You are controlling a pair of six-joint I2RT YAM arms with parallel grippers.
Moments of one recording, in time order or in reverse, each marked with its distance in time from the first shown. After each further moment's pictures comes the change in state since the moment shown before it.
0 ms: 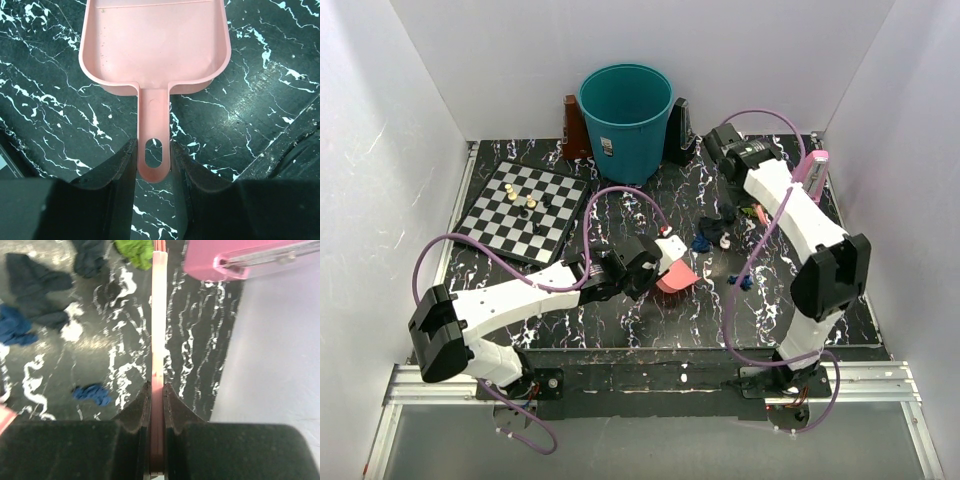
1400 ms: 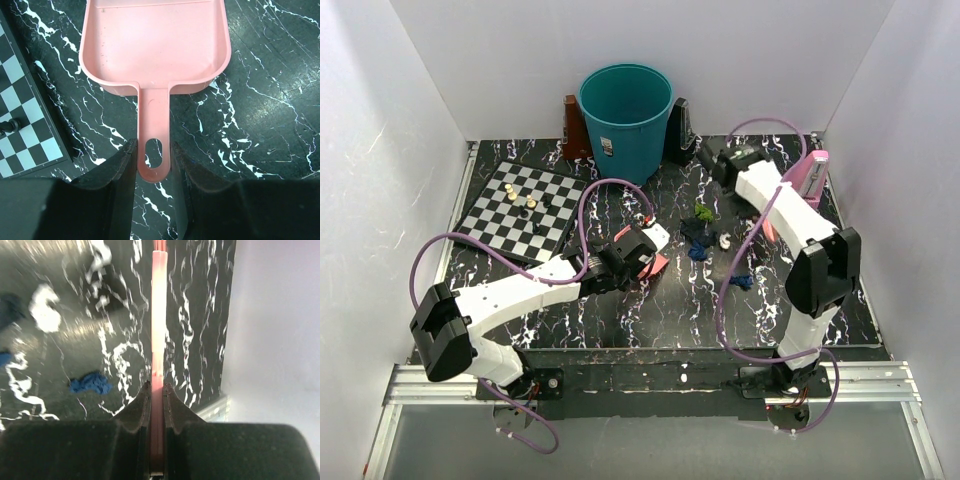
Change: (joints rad) left arm 0.063 0.018 0.008 -0.096 -0.193 -0.057; right arm 0.016 0.073 0.065 -0.150 0.134 0.222
